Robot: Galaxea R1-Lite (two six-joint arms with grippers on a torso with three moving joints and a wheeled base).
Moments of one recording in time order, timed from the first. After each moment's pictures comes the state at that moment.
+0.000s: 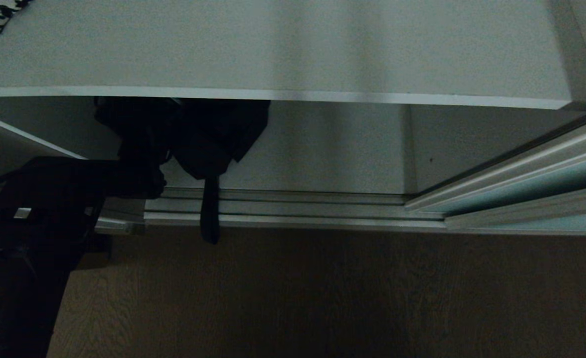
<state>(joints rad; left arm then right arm) -0.01 2.46 -1.96 -1.19 0.00 -0.46 0.01 0.00 0.00 0.00 0.01 0.00</state>
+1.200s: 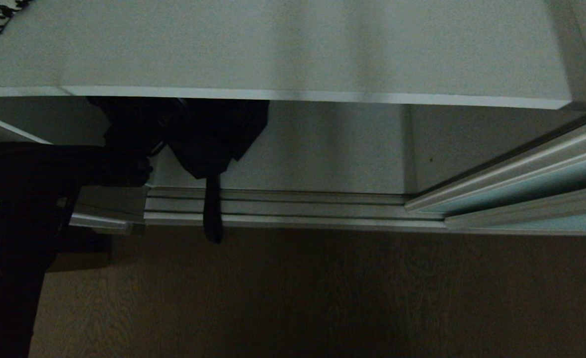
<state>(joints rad) 0.01 2.36 -1.93 -0.89 -0.26 -0.49 0.01 0.00 0.00 0.00 0.01 0.00</state>
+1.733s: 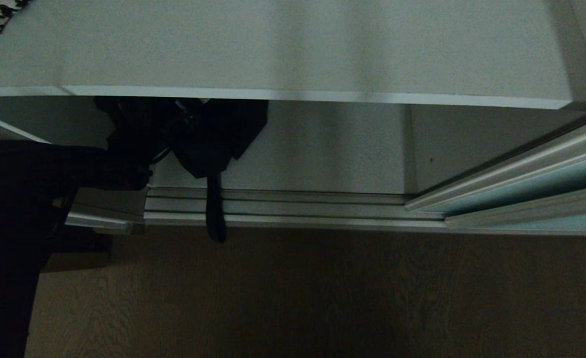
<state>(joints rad) 0.00 2.33 -1.86 -0.80 -0.28 -0.70 0.01 0.00 0.00 0.00 0.01 0.00</state>
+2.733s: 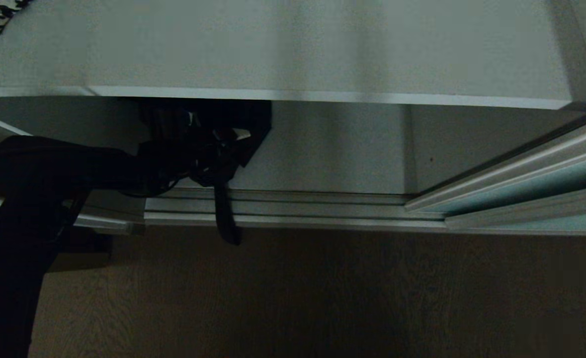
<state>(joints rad) -0.12 2.28 -1.77 -0.45 -0.37 -0.74 0.01 0.00 0.00 0.00 0.01 0.00</state>
